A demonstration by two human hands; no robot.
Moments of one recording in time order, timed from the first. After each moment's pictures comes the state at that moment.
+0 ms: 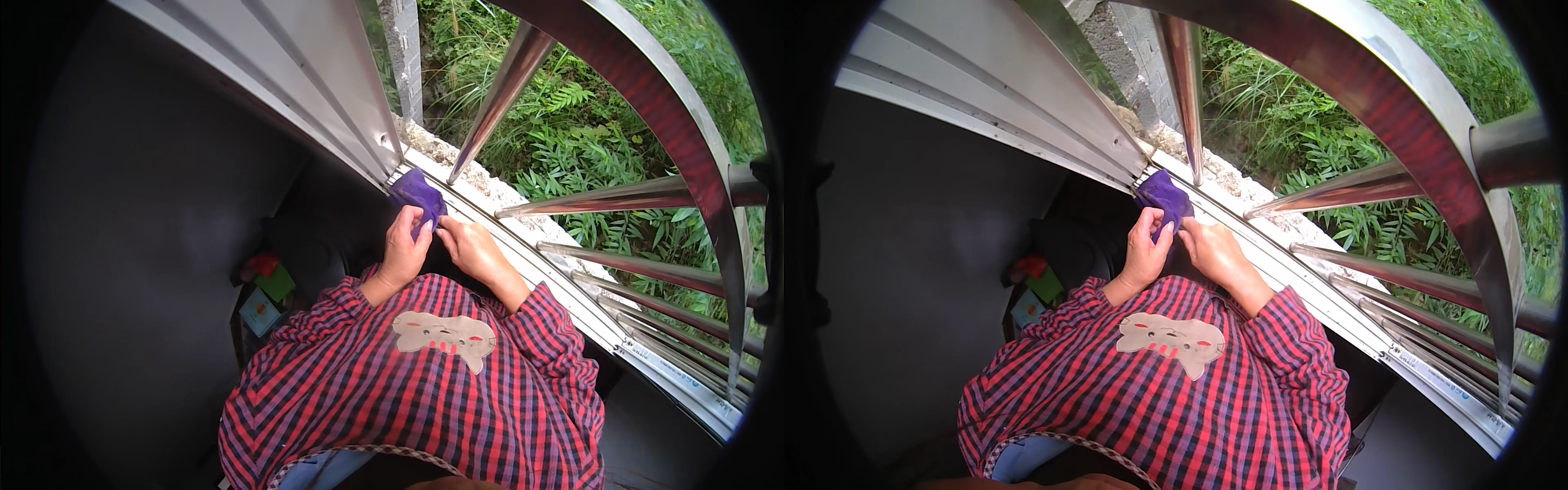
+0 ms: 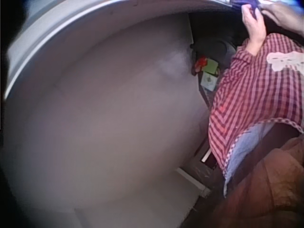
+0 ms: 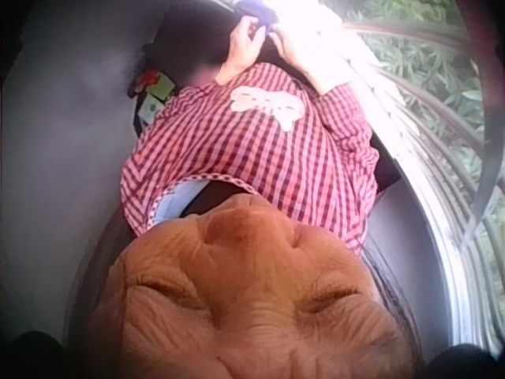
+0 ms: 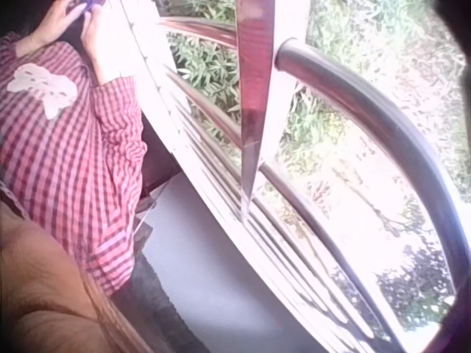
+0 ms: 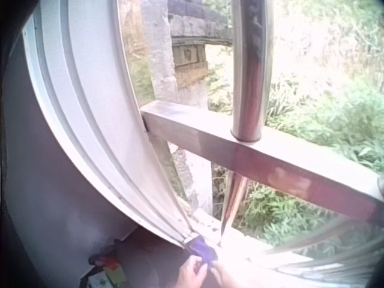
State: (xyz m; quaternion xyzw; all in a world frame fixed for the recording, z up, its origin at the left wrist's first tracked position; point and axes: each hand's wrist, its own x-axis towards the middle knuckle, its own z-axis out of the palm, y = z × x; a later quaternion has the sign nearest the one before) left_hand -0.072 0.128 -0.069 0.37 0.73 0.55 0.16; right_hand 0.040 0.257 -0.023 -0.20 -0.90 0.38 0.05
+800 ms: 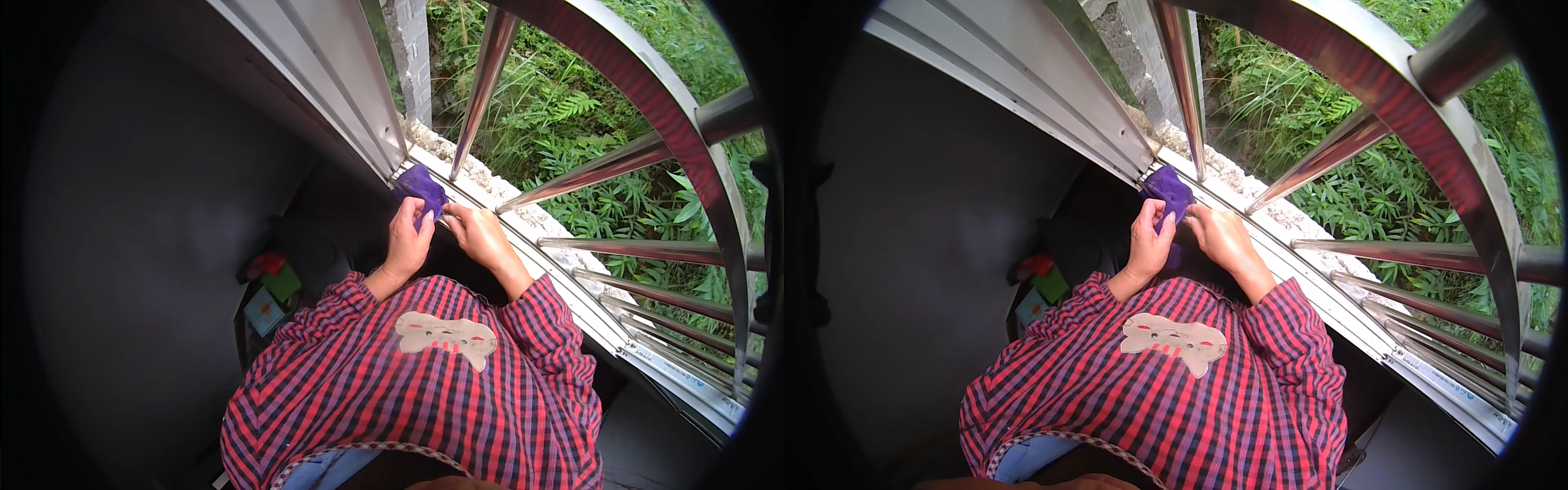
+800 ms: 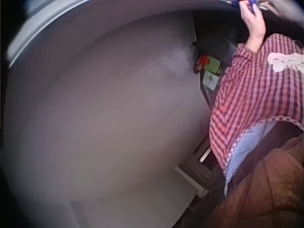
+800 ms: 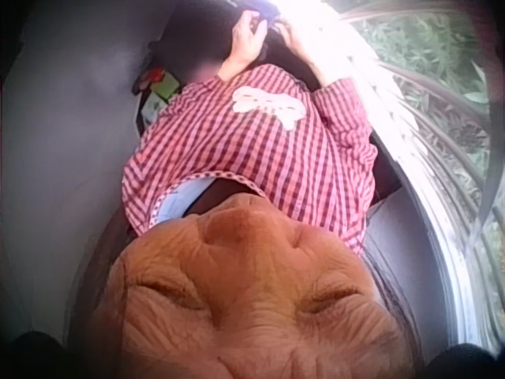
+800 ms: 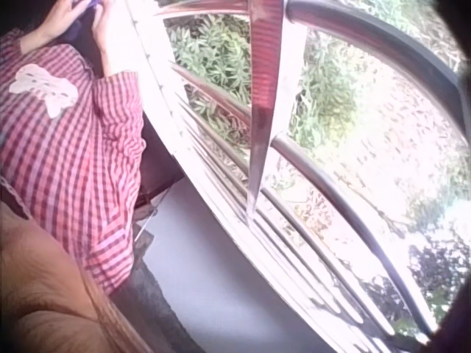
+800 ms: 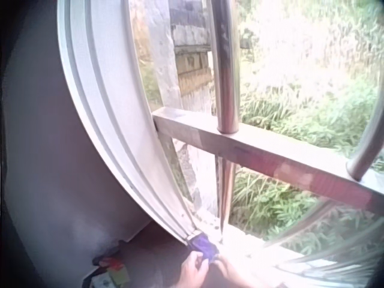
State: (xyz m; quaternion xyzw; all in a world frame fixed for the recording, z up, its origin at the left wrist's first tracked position) left_hand -0.073 0.135 -0.056 0.35 0.73 0.57 0.14; right_hand 0.037 0.269 -0.021 -0.18 -0.91 0.35 0.14
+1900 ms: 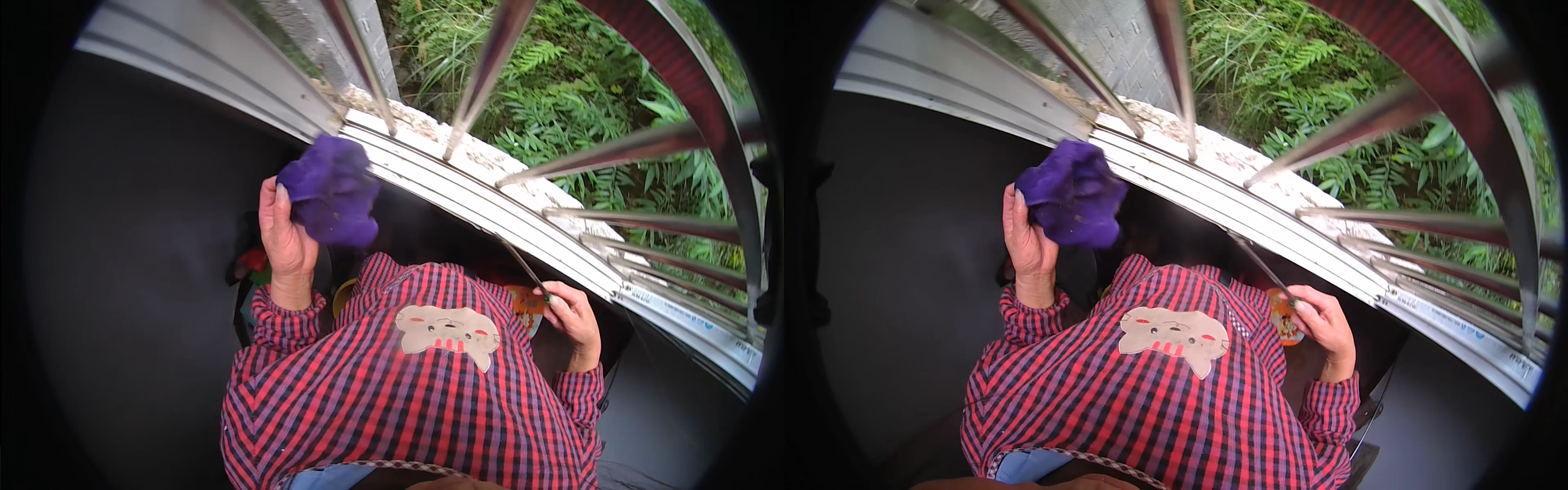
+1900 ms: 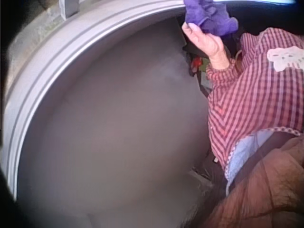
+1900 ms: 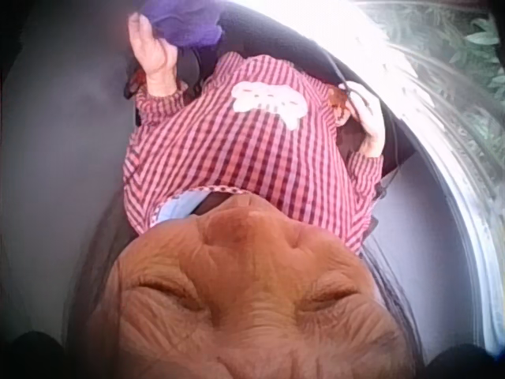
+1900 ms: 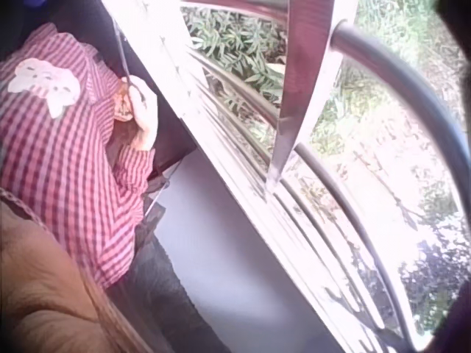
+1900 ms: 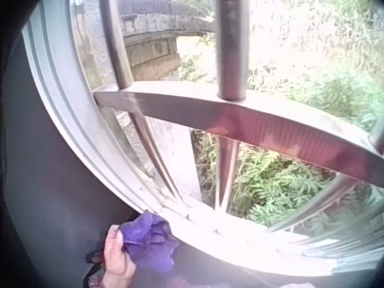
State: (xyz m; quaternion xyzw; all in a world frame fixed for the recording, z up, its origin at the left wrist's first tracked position) left_hand -0.102 0.076 0.022 0.17 0.39 0.86 0.30; right_hand 0.340 0.235 0.041 -0.41 -0.56 0.72 0.06
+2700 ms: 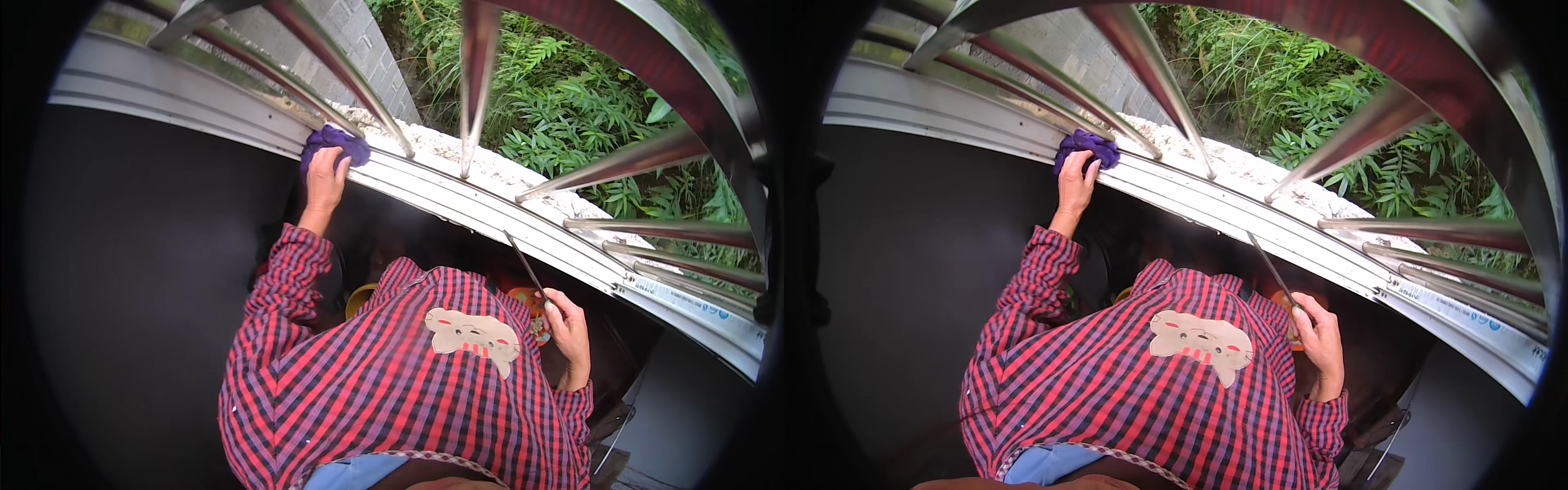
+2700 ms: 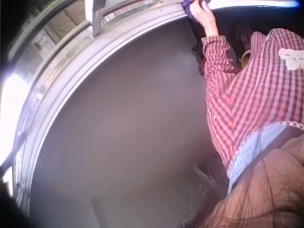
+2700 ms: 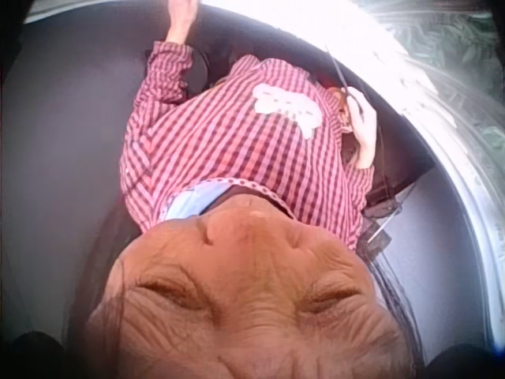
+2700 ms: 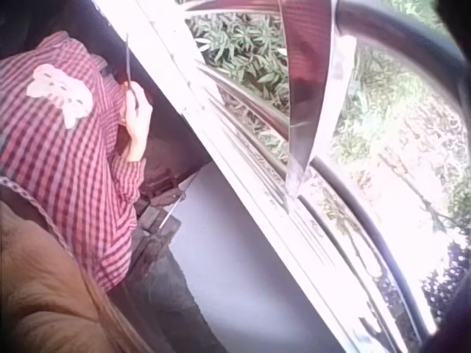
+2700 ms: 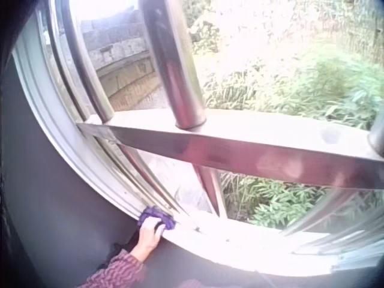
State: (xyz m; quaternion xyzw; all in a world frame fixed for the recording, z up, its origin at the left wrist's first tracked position) left_hand -0.152 0.178 -0.103 0.57 0.76 0.31 -0.10; right_hand 0.405 0.210 -0.028 -0.47 -0.61 0.61 0.17
